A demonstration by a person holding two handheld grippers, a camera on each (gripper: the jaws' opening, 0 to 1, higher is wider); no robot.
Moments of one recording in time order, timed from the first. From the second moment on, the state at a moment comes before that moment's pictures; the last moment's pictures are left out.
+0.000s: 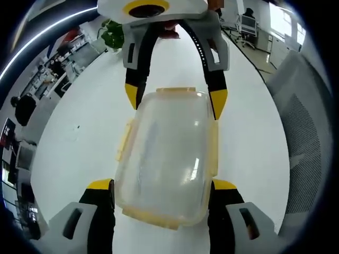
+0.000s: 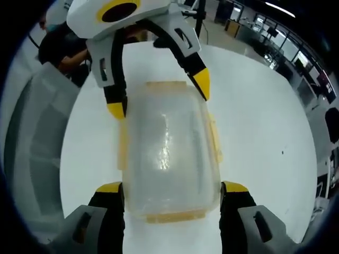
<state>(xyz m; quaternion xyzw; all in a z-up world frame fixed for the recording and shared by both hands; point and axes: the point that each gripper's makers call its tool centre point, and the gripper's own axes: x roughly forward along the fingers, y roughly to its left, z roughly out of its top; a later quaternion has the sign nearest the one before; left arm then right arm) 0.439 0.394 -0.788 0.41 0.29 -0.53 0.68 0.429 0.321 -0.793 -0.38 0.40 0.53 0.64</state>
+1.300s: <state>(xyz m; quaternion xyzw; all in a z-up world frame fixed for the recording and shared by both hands) 0.450 0.399 -0.780 0.43 0.29 -0.50 0.69 0.438 0.313 -0.782 -0.31 0.39 0.49 0.72</state>
